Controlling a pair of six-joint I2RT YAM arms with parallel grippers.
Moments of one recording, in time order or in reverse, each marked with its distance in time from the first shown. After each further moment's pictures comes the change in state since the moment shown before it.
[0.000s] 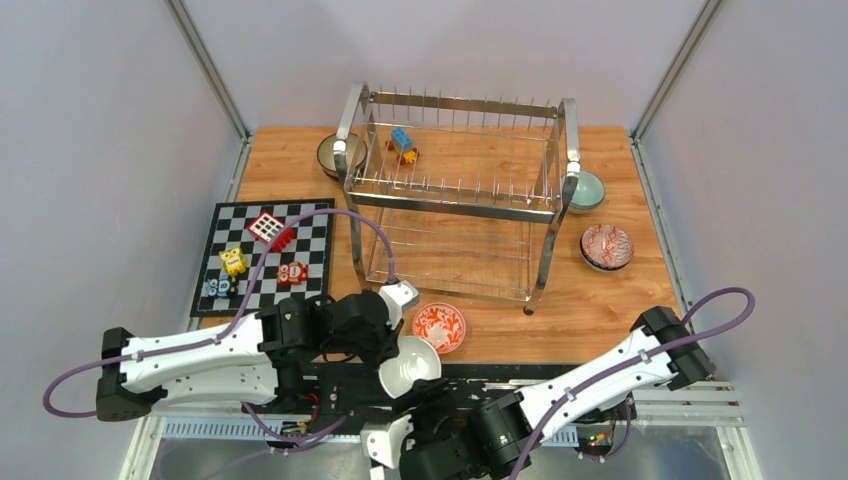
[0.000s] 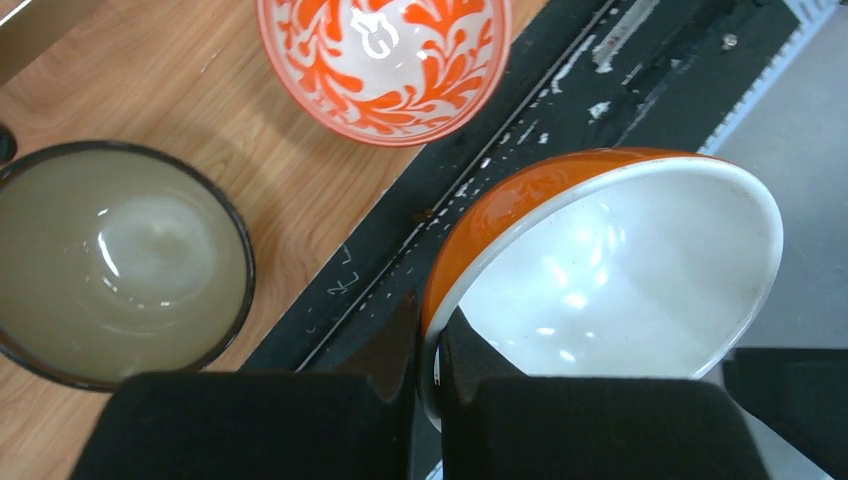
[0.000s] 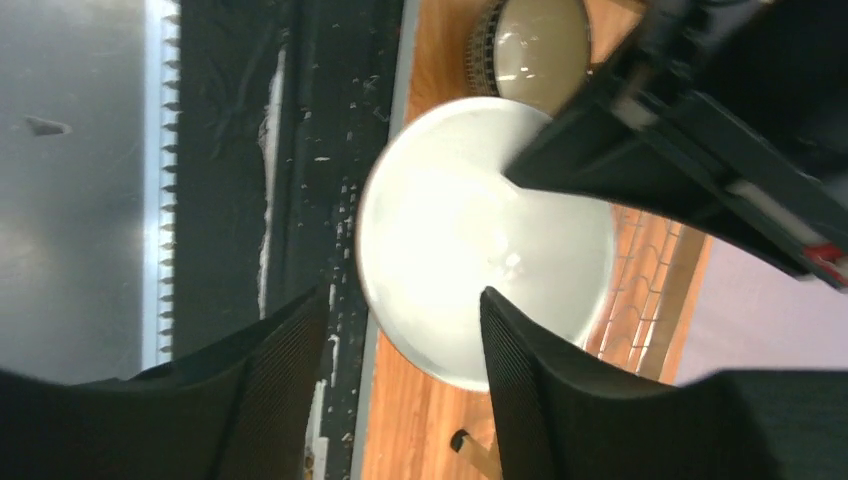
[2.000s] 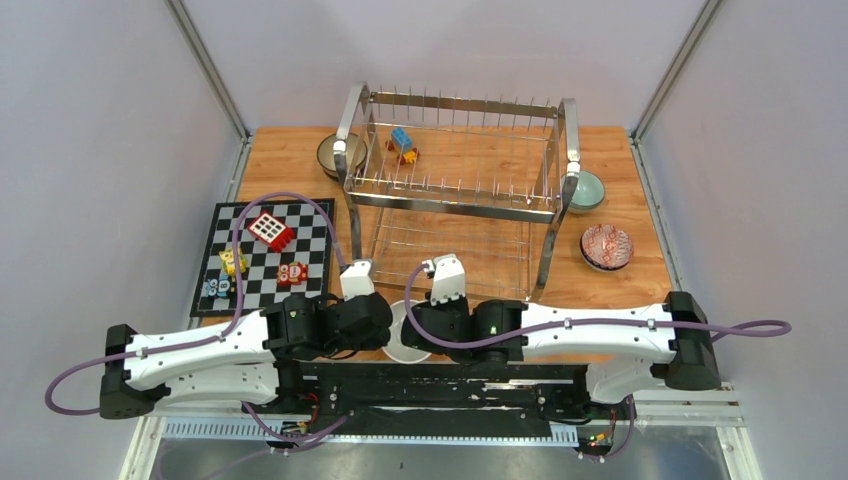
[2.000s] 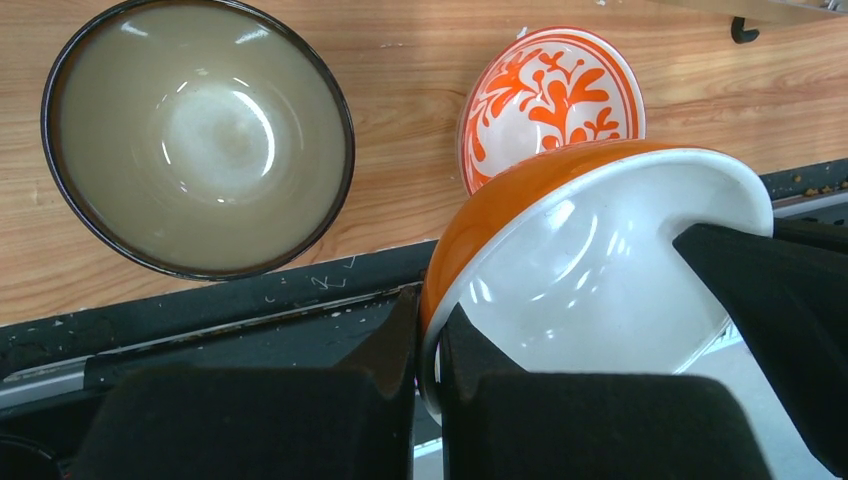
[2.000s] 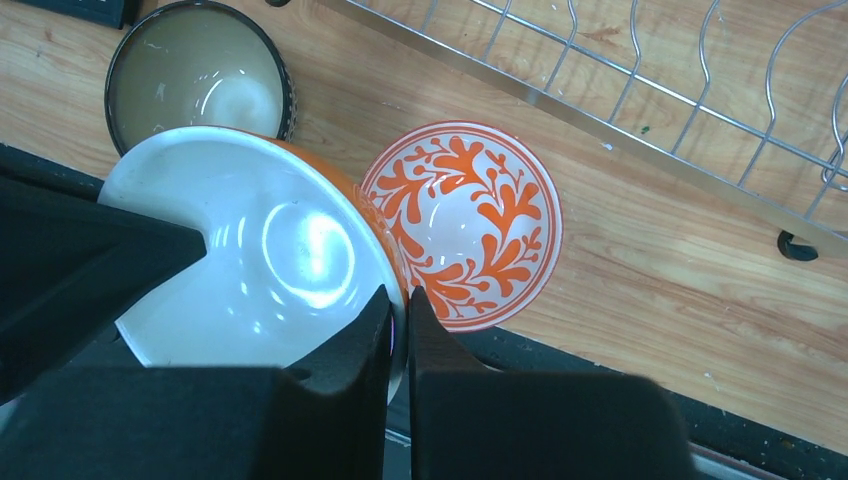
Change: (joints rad) left arm 0.000 0.032 0.012 -0.140 -0.368 -0.700; right arm -0.519 -0.089 -0.039 -0.095 0.005 1.169
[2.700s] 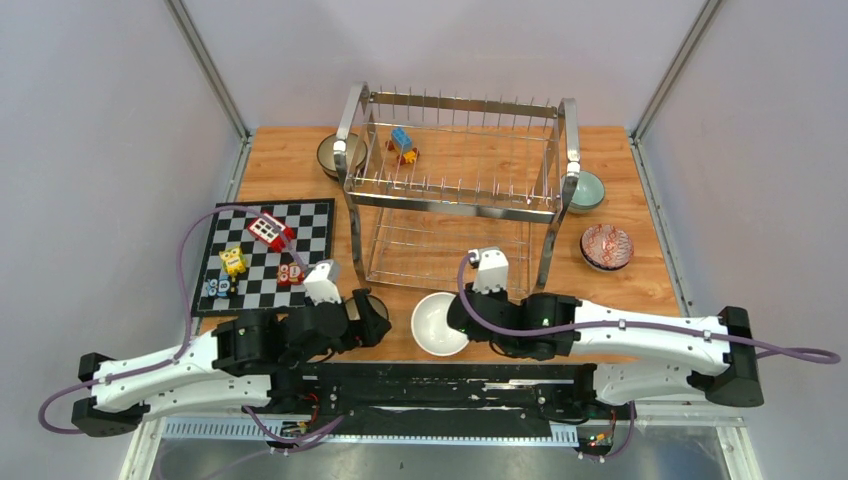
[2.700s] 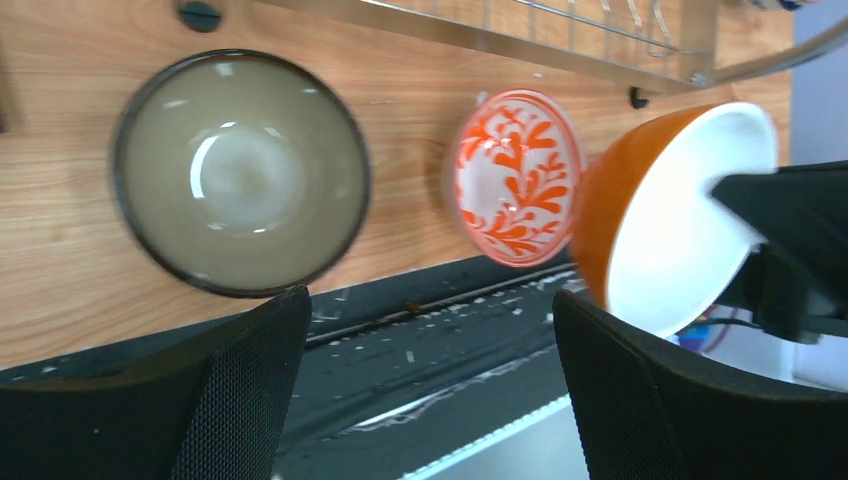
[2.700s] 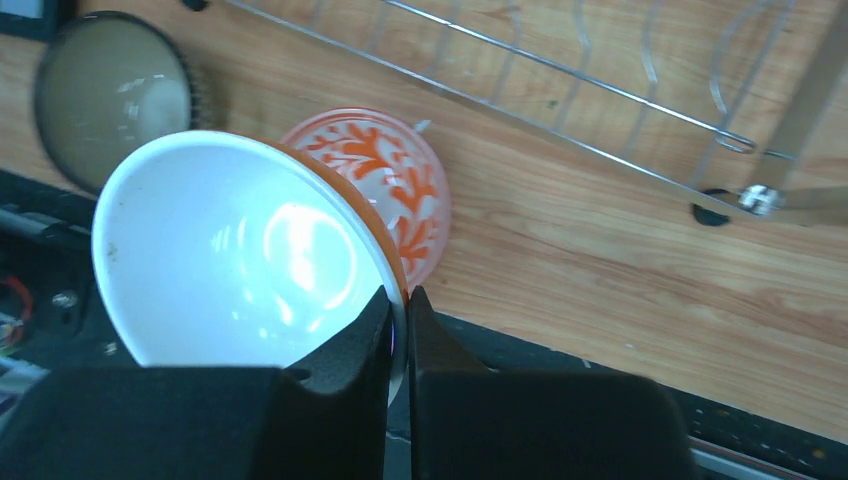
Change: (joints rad) left arm -0.002 -0.291 -0.111 0.048 -0.062 0.003; right arm -0.090 -0.232 -0.153 -0.008 -0.063 -0.027
